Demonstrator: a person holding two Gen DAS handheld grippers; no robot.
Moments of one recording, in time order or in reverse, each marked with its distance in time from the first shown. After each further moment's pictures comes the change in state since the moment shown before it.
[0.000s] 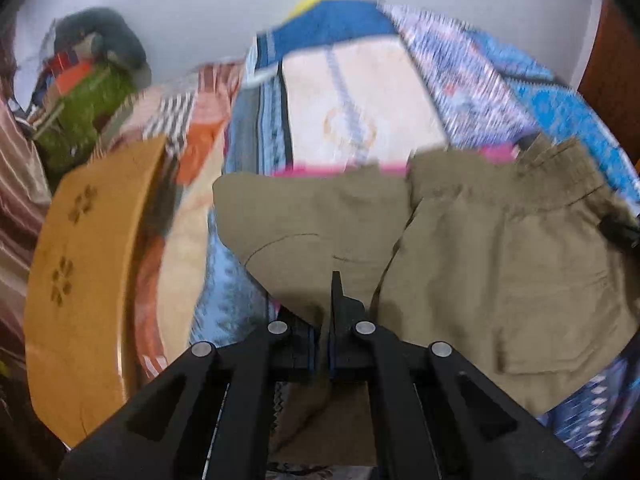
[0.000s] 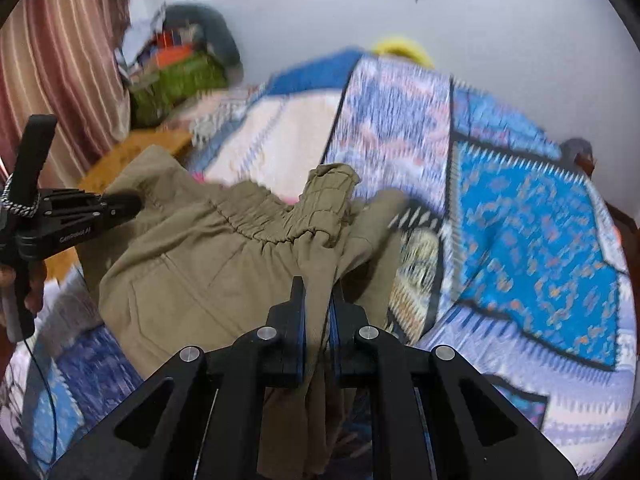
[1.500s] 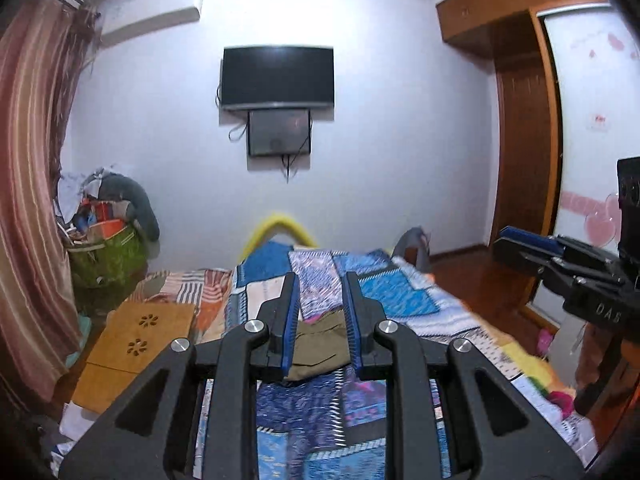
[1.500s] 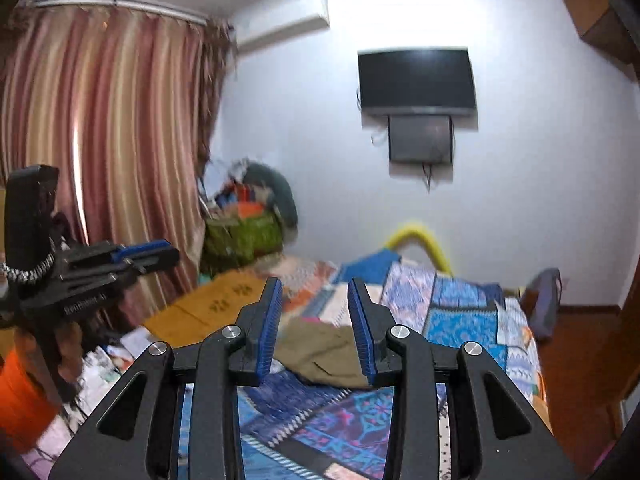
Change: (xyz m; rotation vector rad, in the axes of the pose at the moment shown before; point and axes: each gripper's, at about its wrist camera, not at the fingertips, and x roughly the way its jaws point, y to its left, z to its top) left arm -0.510 -0.097 -0.199 0.019 -0.785 -0.134; right arm -0.414 0.138 -0.108 -0.095 -0.695 0.056
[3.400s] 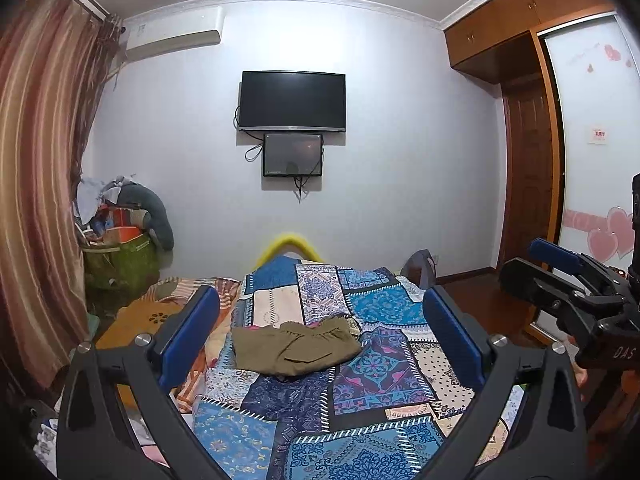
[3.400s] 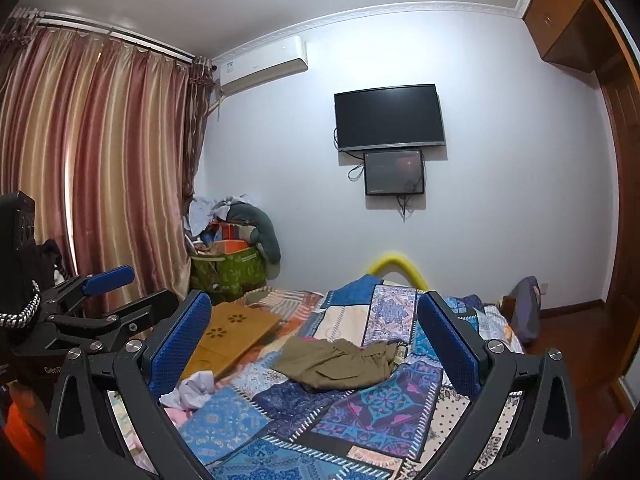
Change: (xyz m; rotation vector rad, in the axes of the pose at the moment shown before) left arm -0.058 -0.021 -0.039 -0.028 -0.088 0.054; right arm -0.050 0.024 -0.023 0.035 -0.107 -0.106
